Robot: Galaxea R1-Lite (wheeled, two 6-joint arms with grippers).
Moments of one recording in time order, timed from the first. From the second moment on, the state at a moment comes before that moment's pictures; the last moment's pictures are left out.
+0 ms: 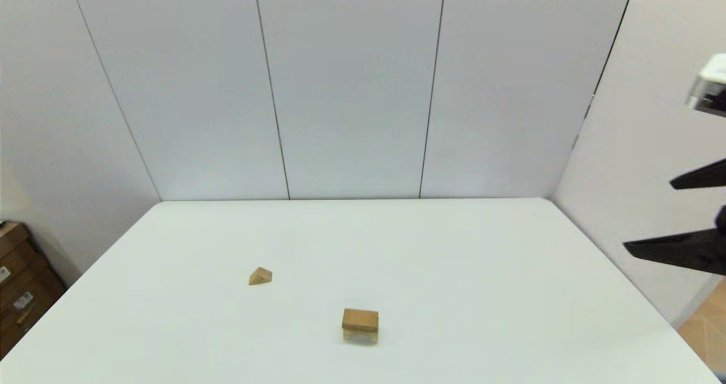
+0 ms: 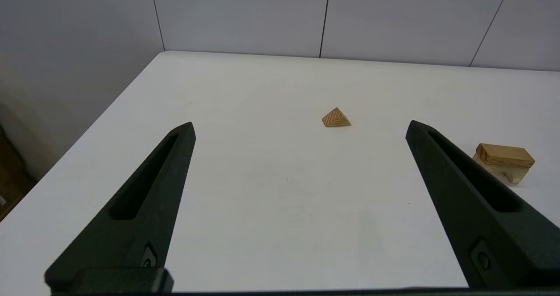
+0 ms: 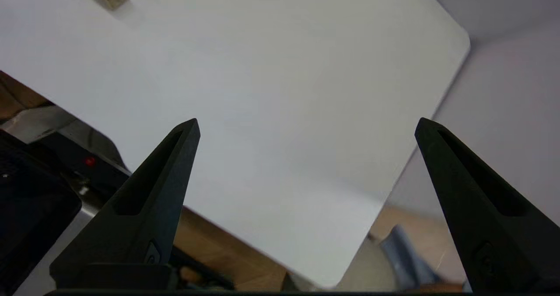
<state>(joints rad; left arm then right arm) 0.00 0.00 0.00 0.00 0.03 -0.08 0.40 1.29 -1.45 0.93 -0.10 -0.32</state>
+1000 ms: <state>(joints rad) 0.00 0.00 0.00 0.00 0.03 -0.08 0.21 0.68 -0.52 0.03 -0.10 -0.25</state>
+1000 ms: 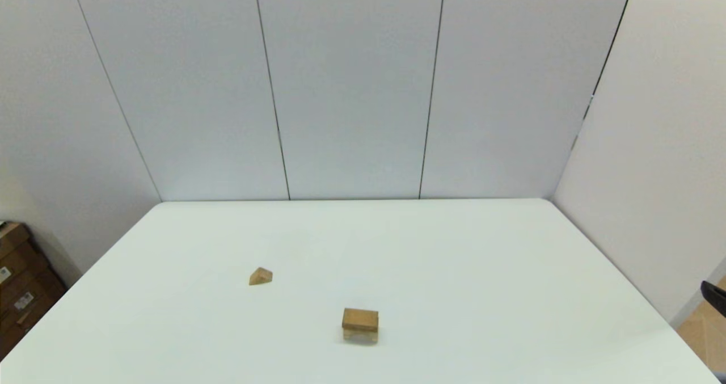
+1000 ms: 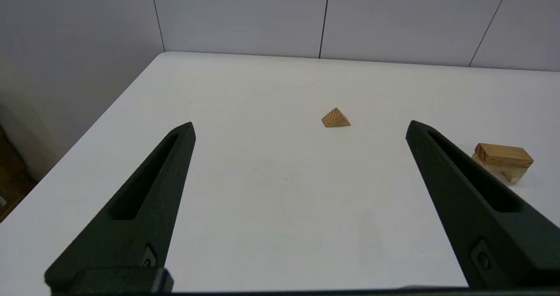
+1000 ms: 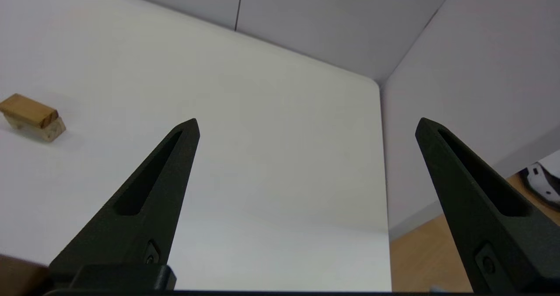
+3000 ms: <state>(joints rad) 0.00 0.00 0.00 0.00 0.03 -0.08 0.10 0.28 -0.12 -0.21 -0.01 -0.15</state>
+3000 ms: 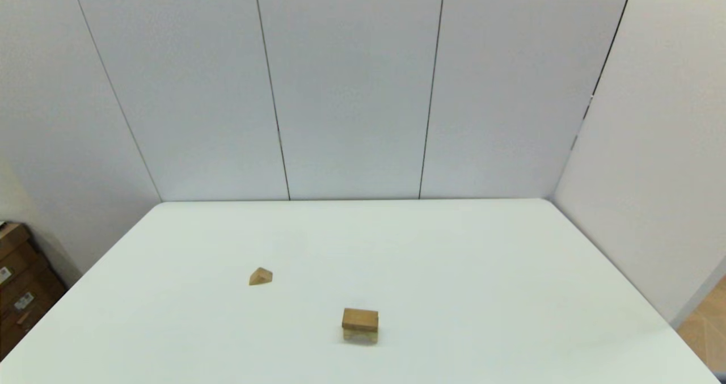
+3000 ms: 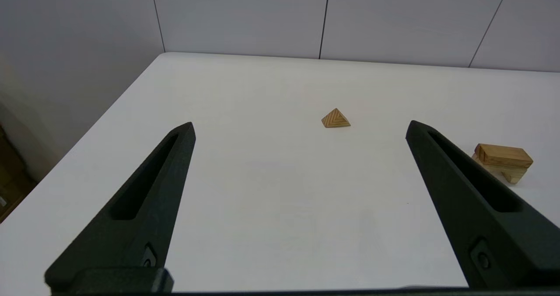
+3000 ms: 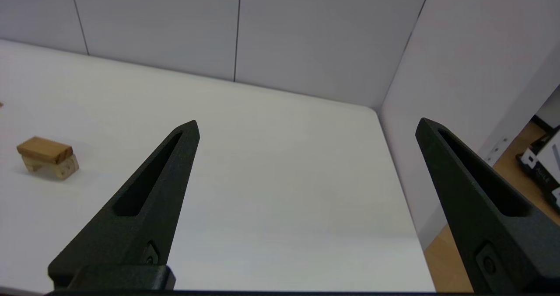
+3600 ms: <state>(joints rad) 0.00 0.00 0.00 0.00 0.03 -0.08 -0.05 0.26 -0.07 -0.18 0.14 -0.16</state>
